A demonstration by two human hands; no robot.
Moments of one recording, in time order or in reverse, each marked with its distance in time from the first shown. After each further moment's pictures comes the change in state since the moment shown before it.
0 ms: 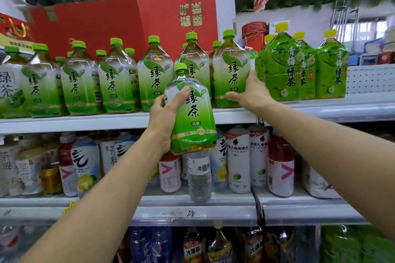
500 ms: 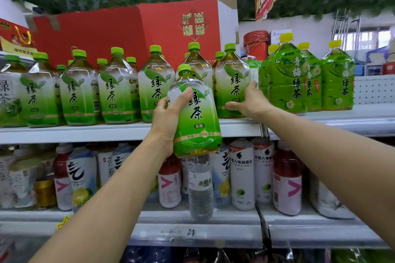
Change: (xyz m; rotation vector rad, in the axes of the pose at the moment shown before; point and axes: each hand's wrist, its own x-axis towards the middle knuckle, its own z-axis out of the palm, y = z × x) left_hand 0.025 0.005 0.008 0.011 -0.024 0.063; right_hand 0.026 0.000 0.006 -0.017 -0.097 0.046
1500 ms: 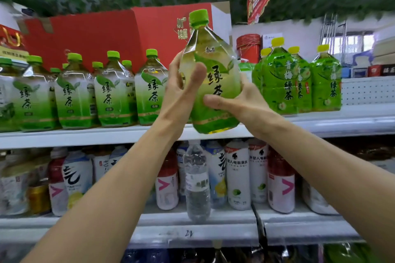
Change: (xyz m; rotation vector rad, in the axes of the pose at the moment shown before) left_hand -0.008 0.034 0.028 0.100 -0.244 0.461; right_hand -0.070 -0.032 -0.011 0.724 -0.082 -0.313
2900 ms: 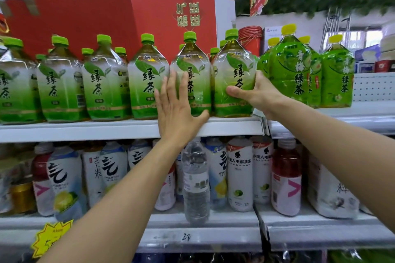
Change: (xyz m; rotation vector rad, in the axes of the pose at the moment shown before) left_hand 0.015 -0.099 -0.012 1.218 0.109 0.150; right_hand 0.064 0.058 -0.042 -0.267 0.128 0.216
